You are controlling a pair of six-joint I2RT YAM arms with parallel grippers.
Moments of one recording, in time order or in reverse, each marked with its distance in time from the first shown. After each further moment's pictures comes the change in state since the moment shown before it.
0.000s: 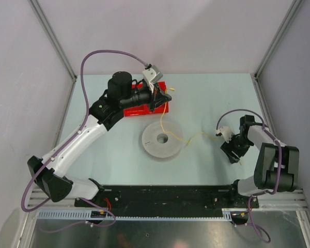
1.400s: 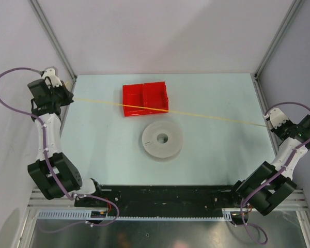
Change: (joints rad) left arm 1.080 0.023 -0.190 -0.031 -0.106 -0.024; right arm -0.647 -0.257 0.099 0.379 -0.181 -0.364
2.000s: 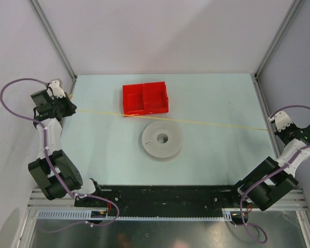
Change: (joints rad) left arm 0.060 0.001 -0.145 -0.017 0.060 0.098; right arm -0.101 0.034 0.000 -0.007 -0.150 -0.036
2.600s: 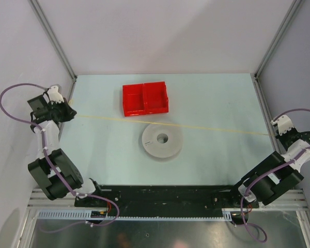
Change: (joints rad) left arm 0.068 0.001 -0.037 -0.052 0.098 0.072; right arm -0.072 0.074 0.000 -0.052 -0.092 -0.034
